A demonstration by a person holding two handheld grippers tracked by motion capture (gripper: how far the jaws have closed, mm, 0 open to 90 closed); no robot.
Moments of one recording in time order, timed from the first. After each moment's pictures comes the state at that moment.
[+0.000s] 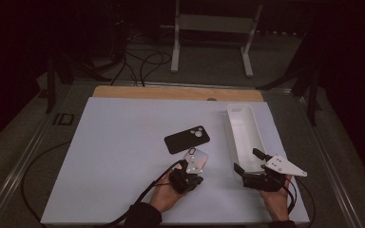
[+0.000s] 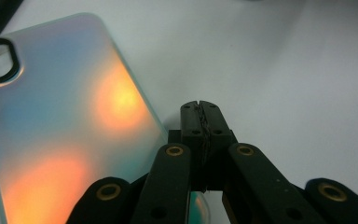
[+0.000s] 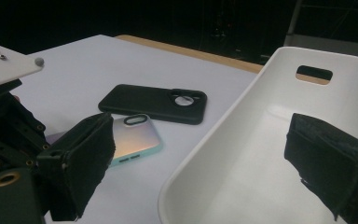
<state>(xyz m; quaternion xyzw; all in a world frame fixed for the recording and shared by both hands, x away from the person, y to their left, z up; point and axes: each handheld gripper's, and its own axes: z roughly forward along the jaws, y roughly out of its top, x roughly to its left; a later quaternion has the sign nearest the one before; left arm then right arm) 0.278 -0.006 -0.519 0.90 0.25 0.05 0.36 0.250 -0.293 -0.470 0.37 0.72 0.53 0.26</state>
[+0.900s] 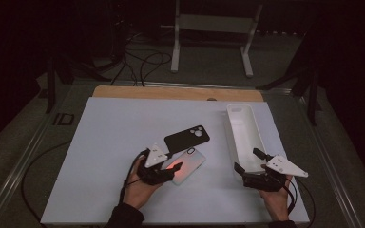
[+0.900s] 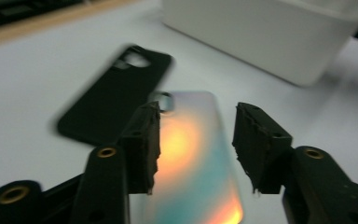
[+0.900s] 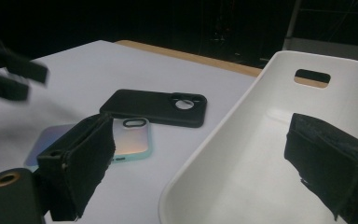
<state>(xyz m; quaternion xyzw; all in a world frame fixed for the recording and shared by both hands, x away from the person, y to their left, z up) 0.271 0.087 -0.465 0.80 0.32 0.16 0.47 0.249 -0.294 -0.469 0.37 0.71 0.53 0.26</state>
